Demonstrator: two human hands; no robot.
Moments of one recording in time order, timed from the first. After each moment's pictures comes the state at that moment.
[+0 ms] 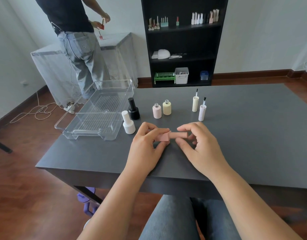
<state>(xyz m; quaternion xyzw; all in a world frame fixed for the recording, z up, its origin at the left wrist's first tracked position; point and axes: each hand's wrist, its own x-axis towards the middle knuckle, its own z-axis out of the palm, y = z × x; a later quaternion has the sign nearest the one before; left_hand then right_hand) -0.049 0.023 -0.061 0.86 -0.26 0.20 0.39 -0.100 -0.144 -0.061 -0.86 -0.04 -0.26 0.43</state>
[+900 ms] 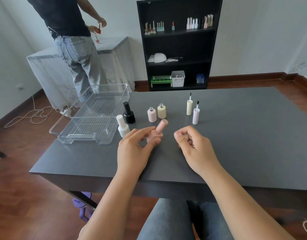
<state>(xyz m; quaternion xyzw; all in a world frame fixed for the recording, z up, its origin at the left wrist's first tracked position) -0.045 0.028 -0.061 0.86 -0.16 0.20 0.43 -0.095 -0.147 -0.062 -0.83 0.03 -0.21 0.52</state>
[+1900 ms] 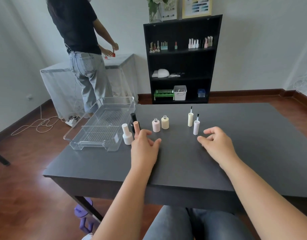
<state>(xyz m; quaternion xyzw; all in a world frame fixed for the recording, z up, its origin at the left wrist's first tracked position) -0.023 0.007 -0.062 0.87 -0.05 0.14 0.47 -0.073 -0.215 -0.060 -0.83 0.21 -0.17 0.50</state>
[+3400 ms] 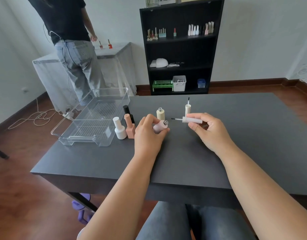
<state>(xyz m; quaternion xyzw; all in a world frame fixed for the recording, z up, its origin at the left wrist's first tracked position) -0.006 -0.025 -0.063 0.86 -0.11 0.20 0.45 -0.056 -0.218 -0.053 -0.81 -0.01 -0.21 0.54</state>
